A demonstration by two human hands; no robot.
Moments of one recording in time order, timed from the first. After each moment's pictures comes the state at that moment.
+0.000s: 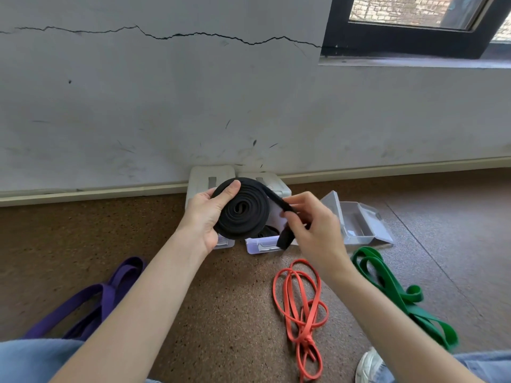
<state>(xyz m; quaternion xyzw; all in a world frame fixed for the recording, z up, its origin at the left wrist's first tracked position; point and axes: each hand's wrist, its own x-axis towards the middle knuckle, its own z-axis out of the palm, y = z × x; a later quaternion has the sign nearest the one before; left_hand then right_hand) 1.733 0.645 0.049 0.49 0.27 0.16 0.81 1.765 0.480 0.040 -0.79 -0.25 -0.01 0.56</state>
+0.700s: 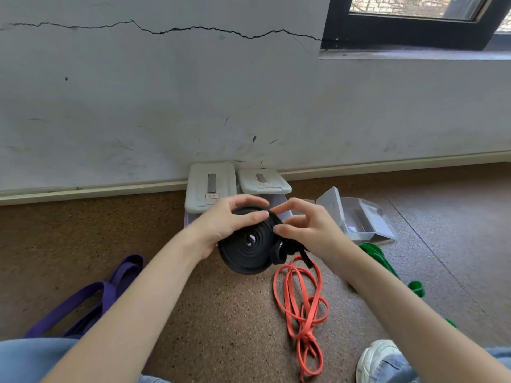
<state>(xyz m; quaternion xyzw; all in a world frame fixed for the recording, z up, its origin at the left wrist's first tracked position) 1.725 0.647 0.039 0.72 0.12 -0.04 0.68 1.782 0.469 0.040 -0.75 -0.25 0.24 0.57</state>
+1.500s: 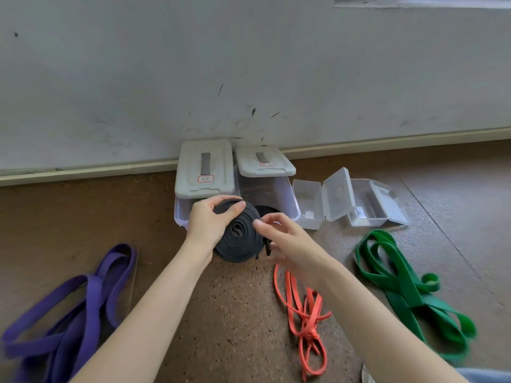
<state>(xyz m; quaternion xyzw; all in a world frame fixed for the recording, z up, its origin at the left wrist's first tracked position) 1.773 0.660 -0.050 0.72 0.24 0.18 0.62 1.813 0.505 -0.050 -0.65 -0.07 0.40 0.64</state>
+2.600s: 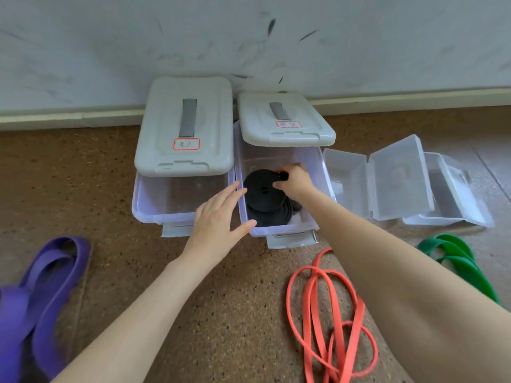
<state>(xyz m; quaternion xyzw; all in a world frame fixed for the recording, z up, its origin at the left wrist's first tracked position) 1.872 0.710 -0.235 0.95 0.15 0.00 0.29 2.053 0.604 -0.271 -0.92 -0.17 0.24 0.27</state>
